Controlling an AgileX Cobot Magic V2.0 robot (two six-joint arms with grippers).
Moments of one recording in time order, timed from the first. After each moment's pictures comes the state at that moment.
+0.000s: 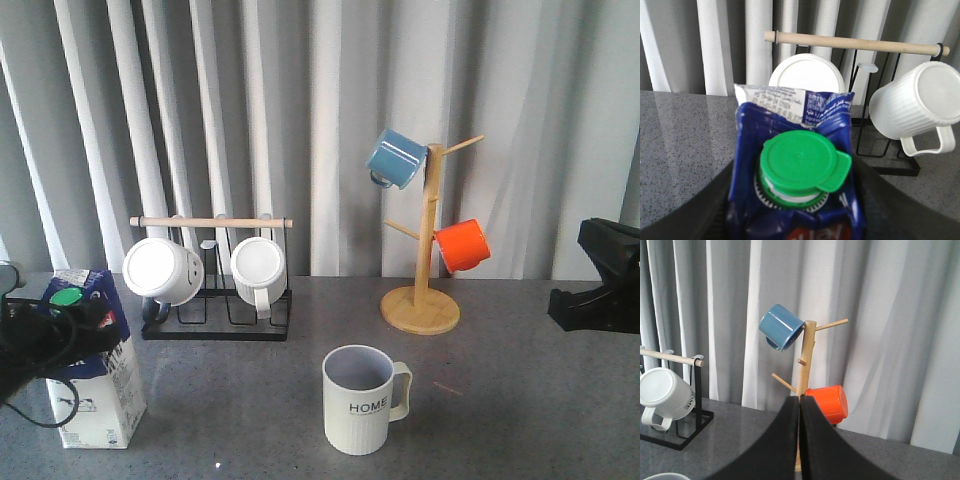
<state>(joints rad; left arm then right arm) -0.07 1.56 -0.88 -0.04 -0.38 -0.09 0.15 1.08 -0.84 -0.08 -0.20 0.01</state>
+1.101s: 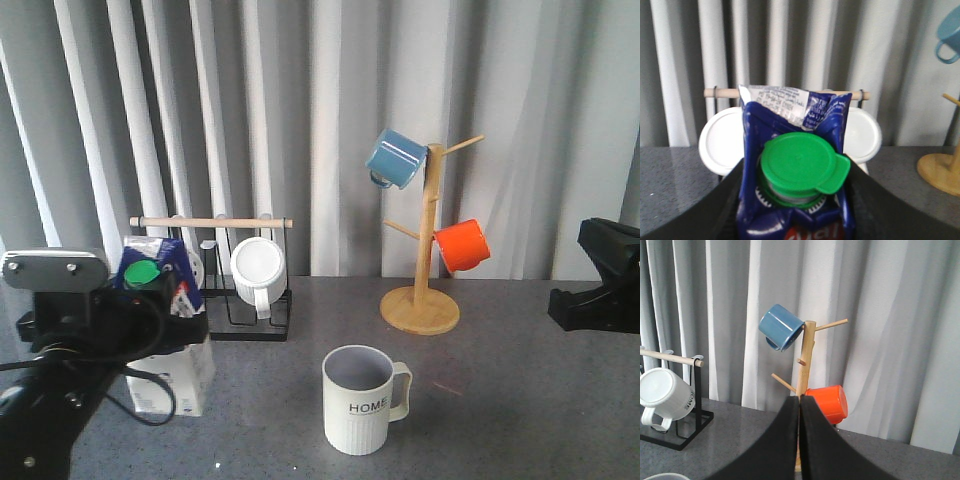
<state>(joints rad) -0.42 1.52 -0.89 -0.60 -0.61 0.43 0.15 1.08 -0.84 -0.08 -0.20 0.01</state>
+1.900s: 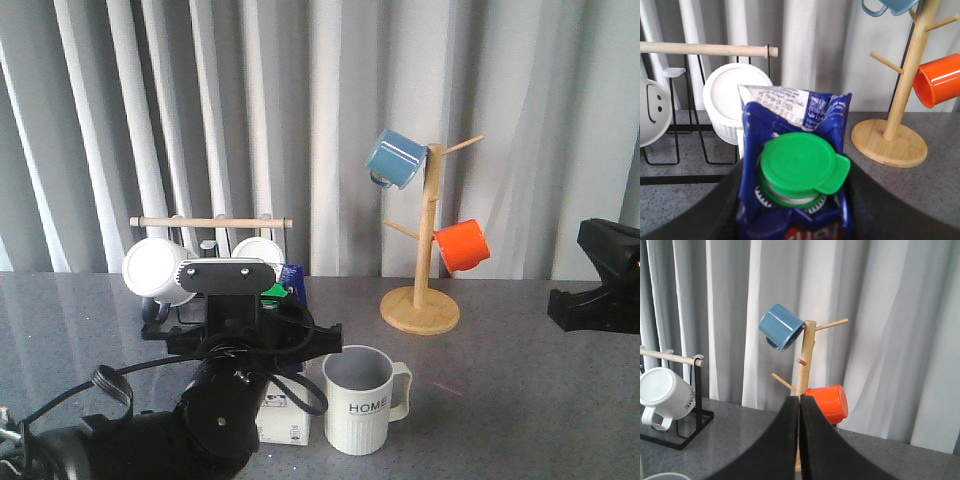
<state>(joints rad) -0.72 1.81 -1.24 -1.14 -0.64 0.84 0.15 1.08 -0.84 -0.08 -0.20 0.01</state>
